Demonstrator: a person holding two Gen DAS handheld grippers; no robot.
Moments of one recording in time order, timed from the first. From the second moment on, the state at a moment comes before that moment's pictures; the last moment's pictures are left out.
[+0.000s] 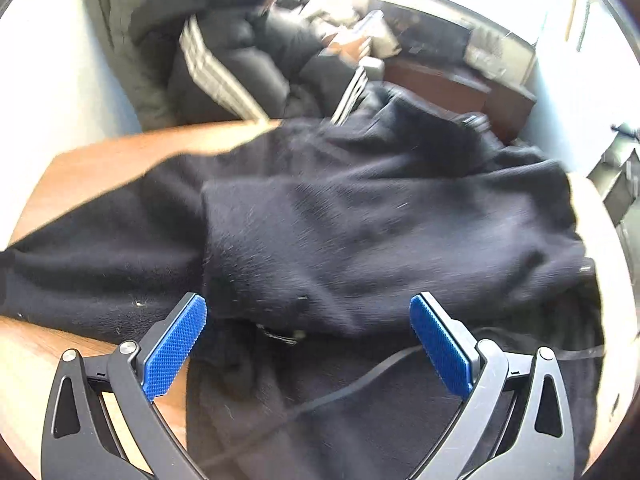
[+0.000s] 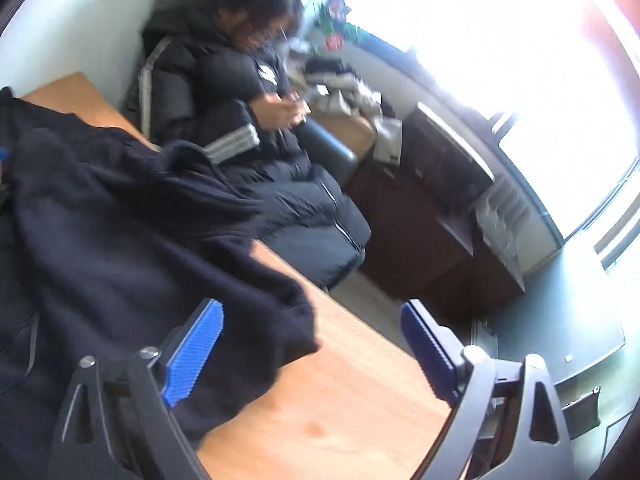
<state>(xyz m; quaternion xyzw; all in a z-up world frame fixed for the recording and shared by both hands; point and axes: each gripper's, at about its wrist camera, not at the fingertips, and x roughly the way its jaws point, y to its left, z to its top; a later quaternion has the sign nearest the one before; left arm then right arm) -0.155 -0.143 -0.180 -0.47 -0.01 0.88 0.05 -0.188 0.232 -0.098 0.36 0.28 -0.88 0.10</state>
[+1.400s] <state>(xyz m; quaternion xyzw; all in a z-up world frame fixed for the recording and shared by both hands) -0.194 -0.116 -0.218 -0.51 0.03 0.85 0.12 -0.196 0.310 -0.088 0.41 -0.01 -0.91 0.05</state>
